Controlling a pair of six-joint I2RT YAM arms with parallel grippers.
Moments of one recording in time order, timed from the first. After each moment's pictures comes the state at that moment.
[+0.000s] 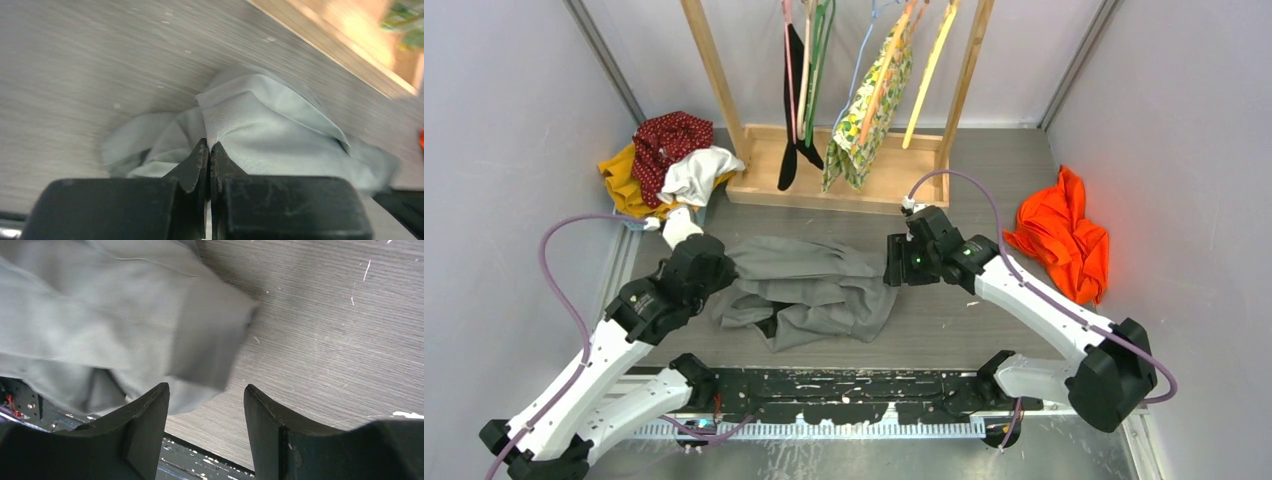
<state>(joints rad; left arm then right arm) -0.65 0.74 0.92 -0.86 -0.50 -0.87 0.63 1.17 0.90 -0.65 -0.03 0.50</state>
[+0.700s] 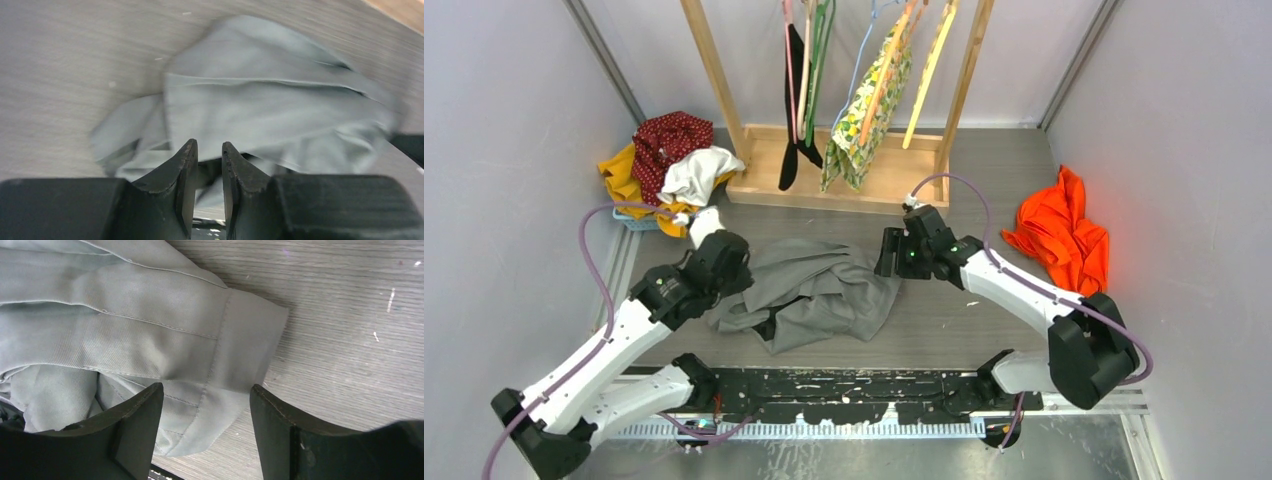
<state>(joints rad) -0.64 0.83 0.85 -0.93 -0.49 -0.88 0.57 1.33 0.81 -0.37 -0.07 0.60</state>
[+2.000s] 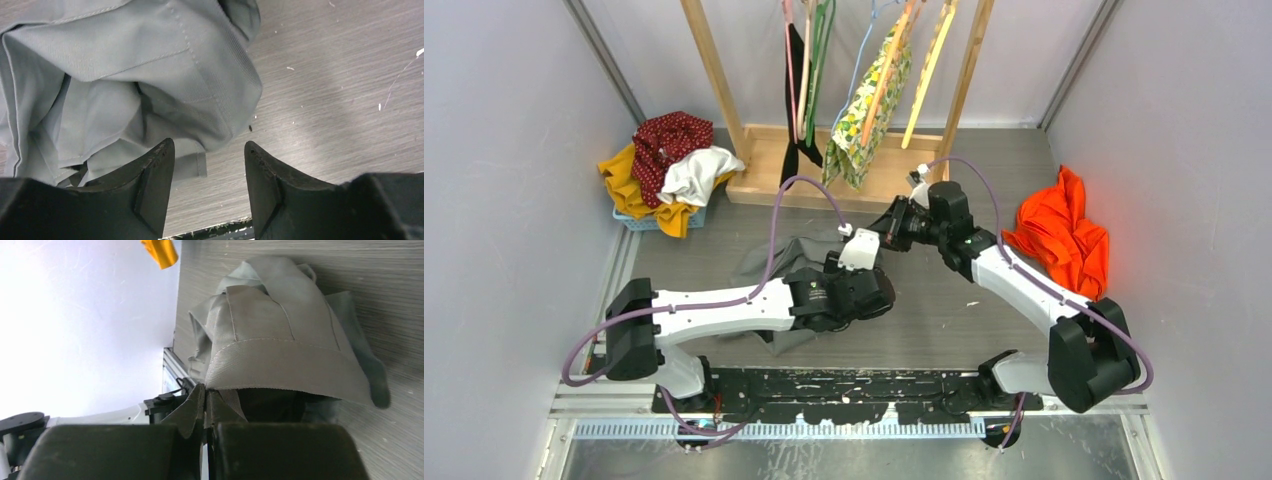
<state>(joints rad) -1.30 1.54 1.25 -0.74 -0.70 -0.79 0.44 1.29 0.80 0.05 -0.56 0.95</state>
